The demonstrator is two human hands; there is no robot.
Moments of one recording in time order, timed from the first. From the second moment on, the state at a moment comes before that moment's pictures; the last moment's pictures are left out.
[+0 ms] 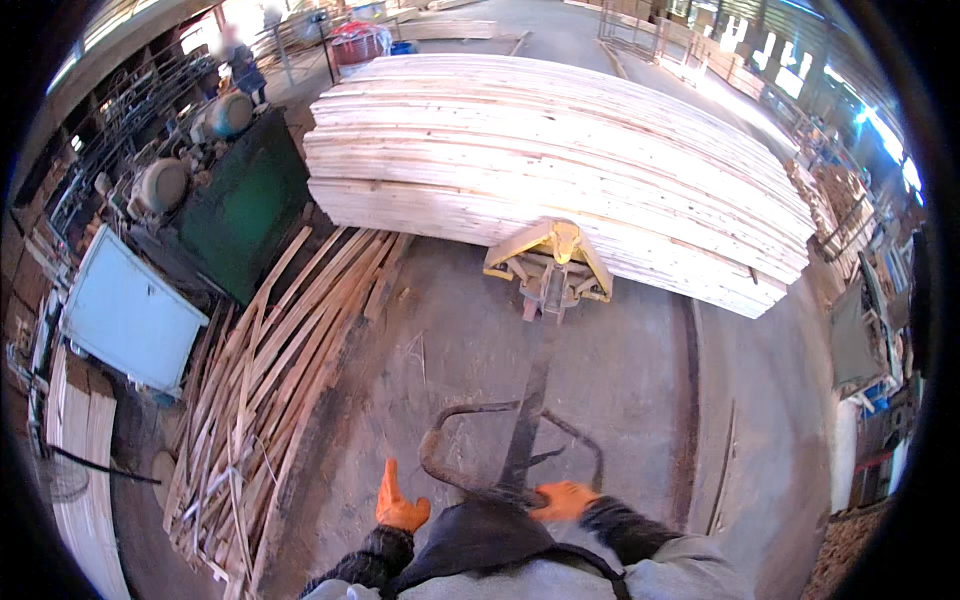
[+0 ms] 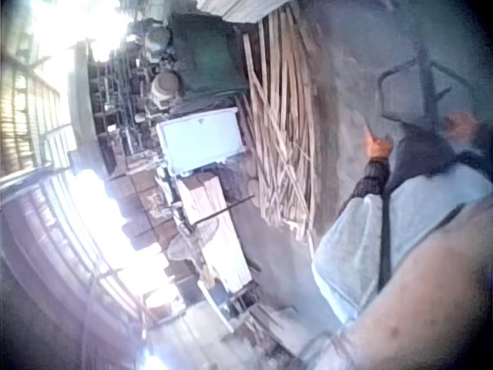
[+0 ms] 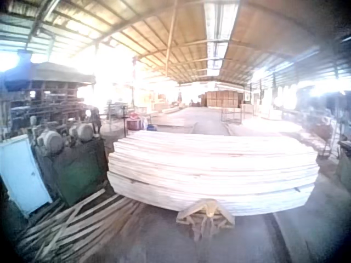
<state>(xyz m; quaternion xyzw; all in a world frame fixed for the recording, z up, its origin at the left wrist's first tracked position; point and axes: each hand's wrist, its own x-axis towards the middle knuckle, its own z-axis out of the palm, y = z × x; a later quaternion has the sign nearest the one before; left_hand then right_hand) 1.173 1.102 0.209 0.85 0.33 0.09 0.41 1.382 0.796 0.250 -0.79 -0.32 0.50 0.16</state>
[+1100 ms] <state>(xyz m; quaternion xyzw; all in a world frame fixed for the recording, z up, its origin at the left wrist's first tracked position) 1.198 1.115 0.255 0.85 0.25 0.21 0.42 1.421 0.800 0.352 -0.81 -0.31 0.48 0.10</state>
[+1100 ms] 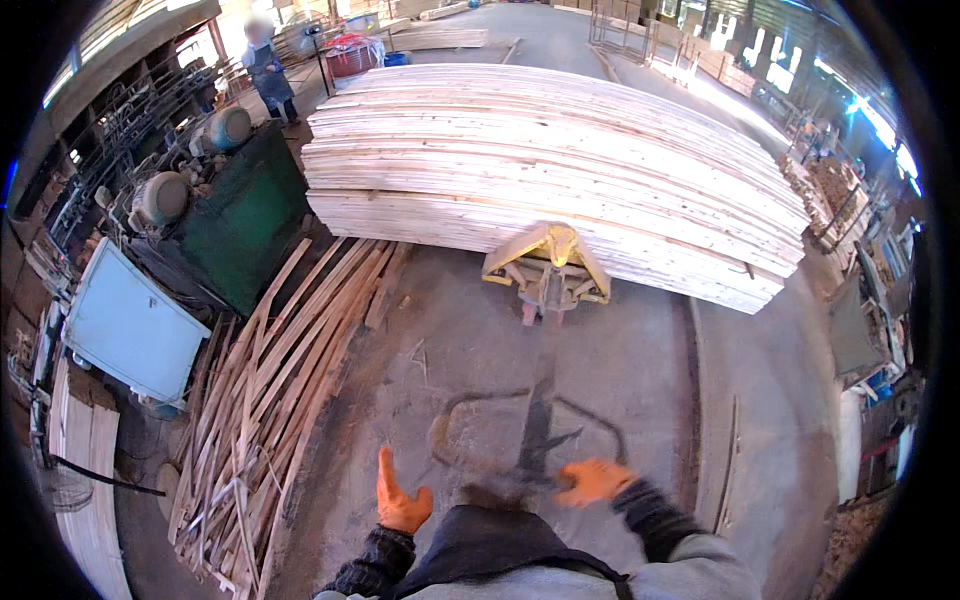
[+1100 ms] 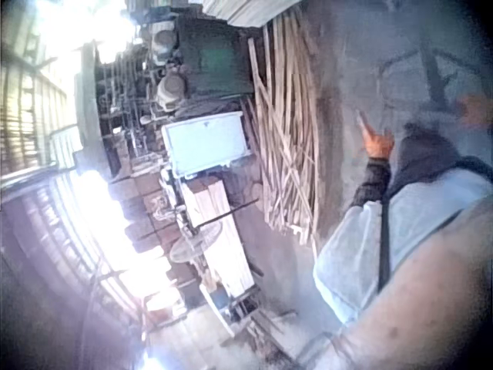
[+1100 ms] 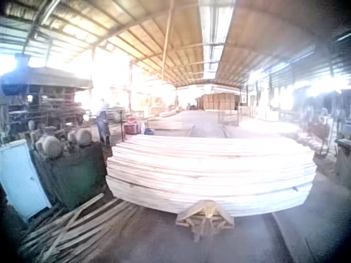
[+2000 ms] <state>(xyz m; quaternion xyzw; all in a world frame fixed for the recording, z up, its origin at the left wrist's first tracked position) 1.305 1.139 0.370 0.89 0.04 0.30 0.35 1.511 0.802 0.473 -0.87 -0.33 0.35 0.13</state>
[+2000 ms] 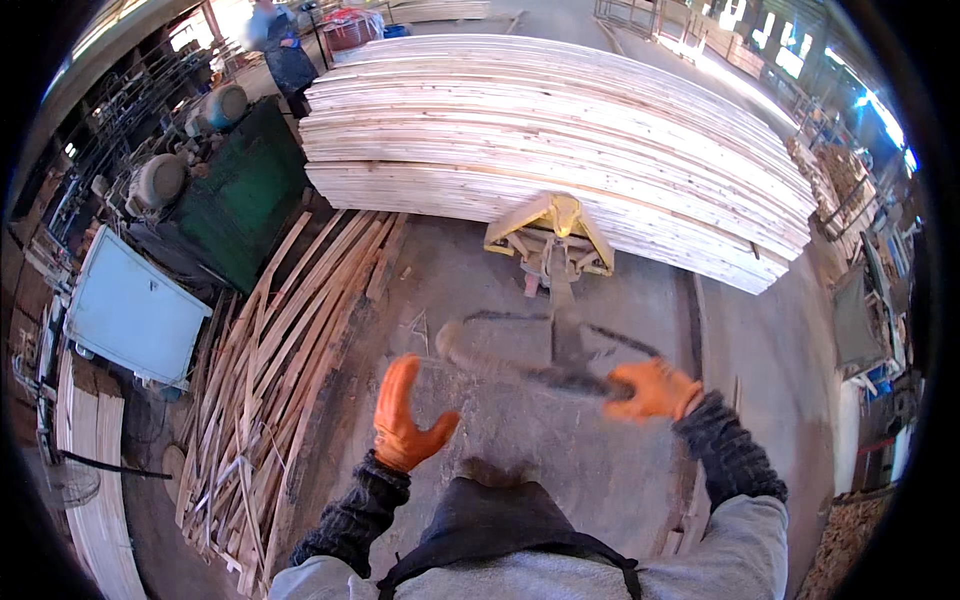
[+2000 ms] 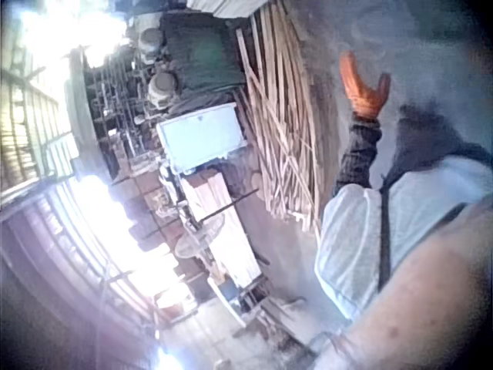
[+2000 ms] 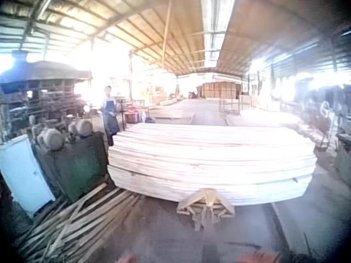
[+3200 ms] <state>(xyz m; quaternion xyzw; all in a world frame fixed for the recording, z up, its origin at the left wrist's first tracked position) 1.436 1.126 0.400 0.93 -0.27 -0.07 0.23 1.520 0.758 0.461 -0.83 -0.42 0.35 0.10</state>
